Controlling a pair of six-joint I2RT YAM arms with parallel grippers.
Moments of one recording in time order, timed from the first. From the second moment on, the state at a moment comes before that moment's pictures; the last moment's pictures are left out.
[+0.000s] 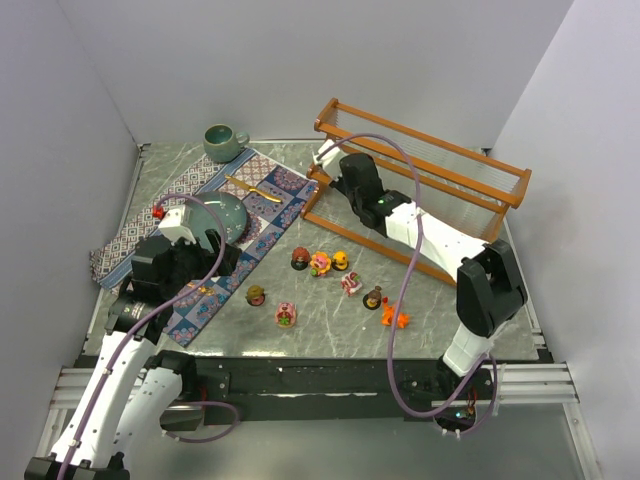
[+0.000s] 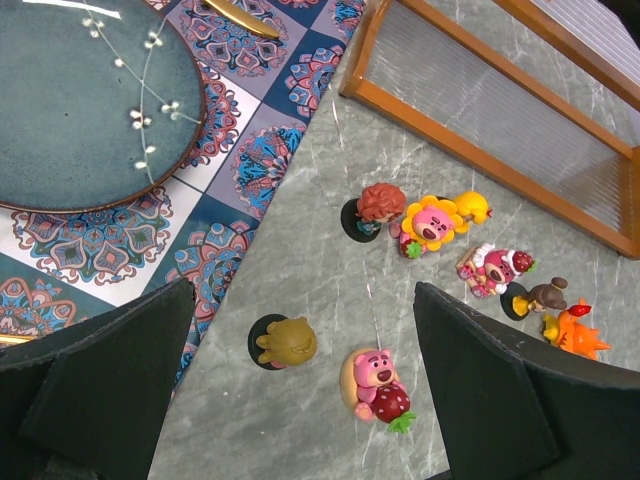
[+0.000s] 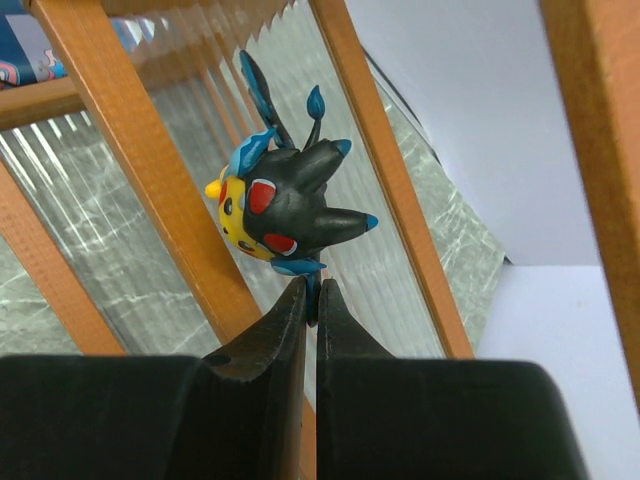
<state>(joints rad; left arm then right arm) -0.19 0.62 0.66 -0.41 0.18 -0.38 0.59 1.71 1.35 -0.12 0.44 -0.57</state>
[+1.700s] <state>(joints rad) -0.19 0.61 0.66 -0.41 0.18 -0.38 0.59 1.71 1.40 -0.21 0.42 -0.50</state>
